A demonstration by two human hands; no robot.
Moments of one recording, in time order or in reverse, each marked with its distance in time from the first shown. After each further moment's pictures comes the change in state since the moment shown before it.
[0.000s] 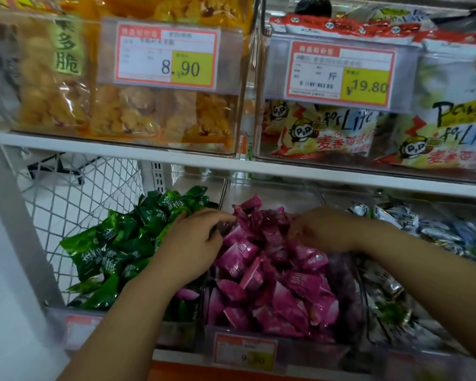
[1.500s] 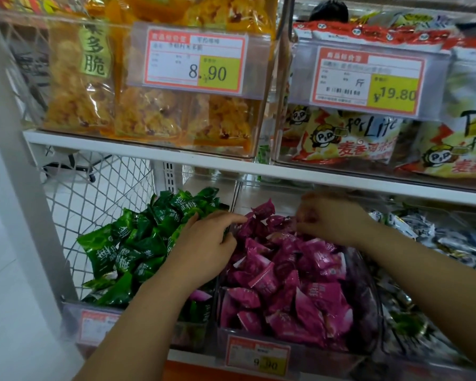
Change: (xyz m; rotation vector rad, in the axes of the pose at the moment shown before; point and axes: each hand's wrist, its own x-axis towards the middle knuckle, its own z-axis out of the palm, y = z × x) left_hand -0.003 0.008 -0.003 0.029 -0.015 -0.035; right_hand 0.014 0.001 -0.003 0.104 0.377 0.102
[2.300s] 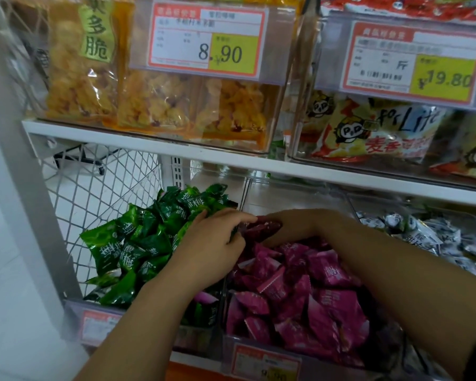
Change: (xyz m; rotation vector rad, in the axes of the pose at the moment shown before) left_hand 0.003 -0.005 0.000 0.000 0.007 0.024; right_hand 0.065 -0.035 0.039 0.269 -0.649 0.019
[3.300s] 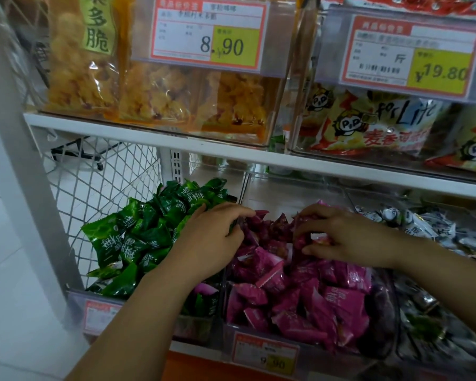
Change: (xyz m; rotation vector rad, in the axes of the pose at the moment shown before) left_hand -0.002 -0.002 0.000 -0.045 -0.001 -0.008; right_hand -0.092 0.036 0.019 -0.331 0.397 -0.271
